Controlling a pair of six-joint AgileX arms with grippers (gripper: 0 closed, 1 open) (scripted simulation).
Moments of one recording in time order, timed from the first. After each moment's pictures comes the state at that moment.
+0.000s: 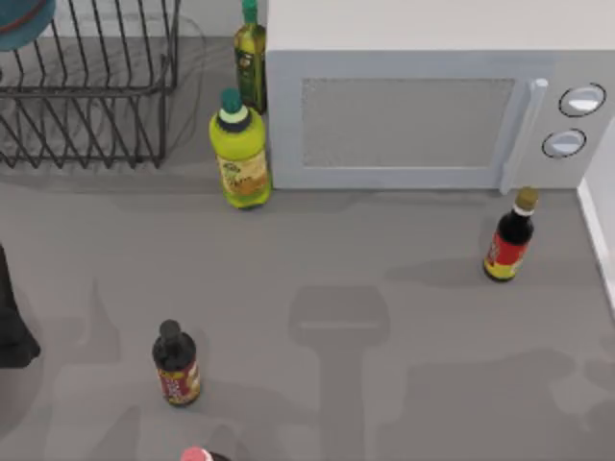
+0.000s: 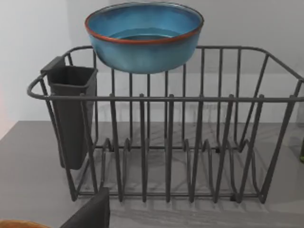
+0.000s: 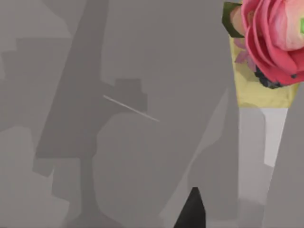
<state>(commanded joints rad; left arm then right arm) 0.00 0.00 0.00 0.00 0.00 0.00 -0.18 1.35 0.93 -1.12 -0.02 -0.47</state>
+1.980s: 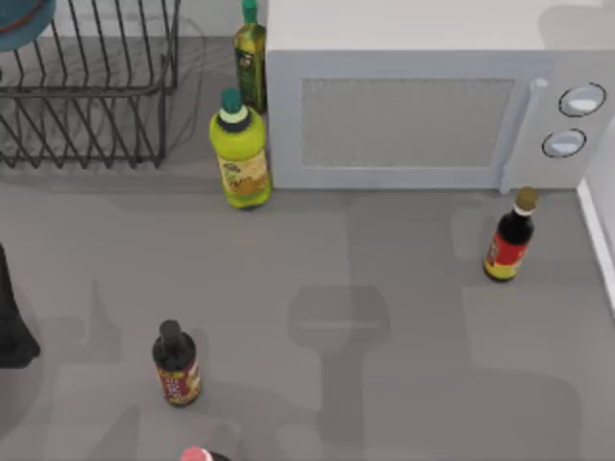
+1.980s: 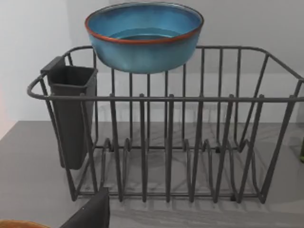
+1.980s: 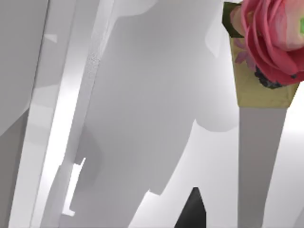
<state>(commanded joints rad) 0.00 0.00 0.00 0.00 0.00 0.00 -0.15 2.74 2.89 -1.69 0.00 -0.42</state>
